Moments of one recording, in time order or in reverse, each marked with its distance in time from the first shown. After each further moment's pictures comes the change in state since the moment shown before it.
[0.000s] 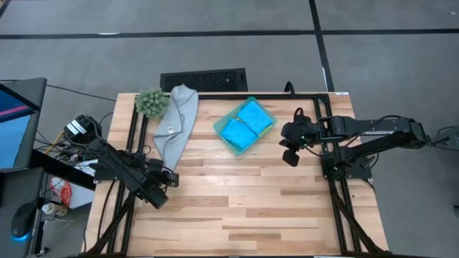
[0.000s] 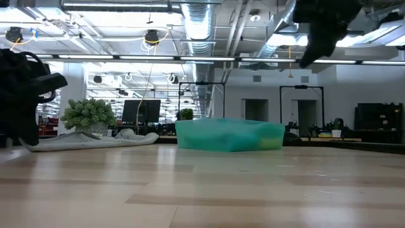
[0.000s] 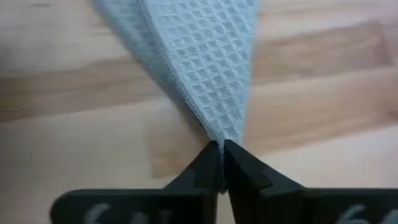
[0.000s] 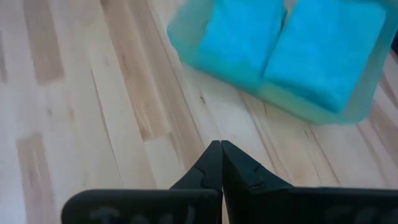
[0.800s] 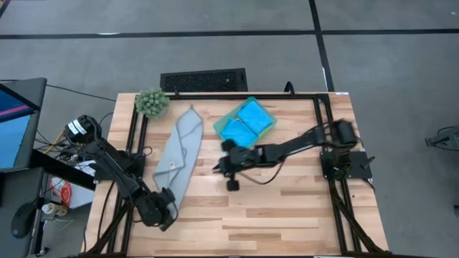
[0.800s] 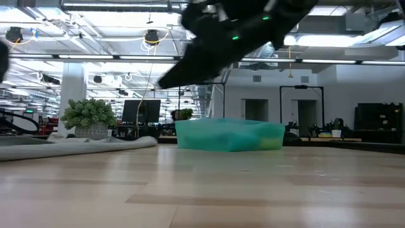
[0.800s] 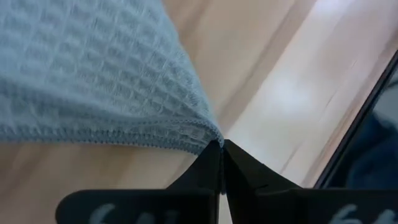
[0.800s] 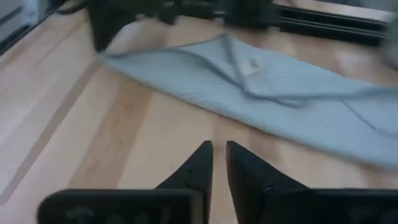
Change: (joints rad) left arm -0.162 0.004 0.001 0.652 0.428 0.584; right arm 0.131 0.881 0.244 1.053 -0.143 -0.410
